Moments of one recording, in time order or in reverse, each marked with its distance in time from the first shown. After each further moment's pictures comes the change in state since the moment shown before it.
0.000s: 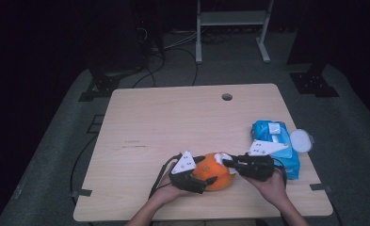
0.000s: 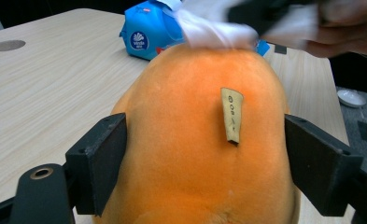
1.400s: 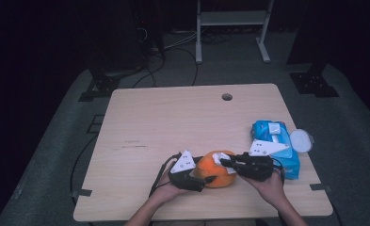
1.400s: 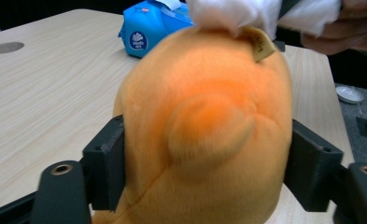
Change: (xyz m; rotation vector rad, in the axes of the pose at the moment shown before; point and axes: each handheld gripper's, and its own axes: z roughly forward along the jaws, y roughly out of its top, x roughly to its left) left arm 0.005 0.005 -0.005 0.010 -0.022 -0.026; right arm -0.003 0.001 -0.002 -0.053 0.025 0.021
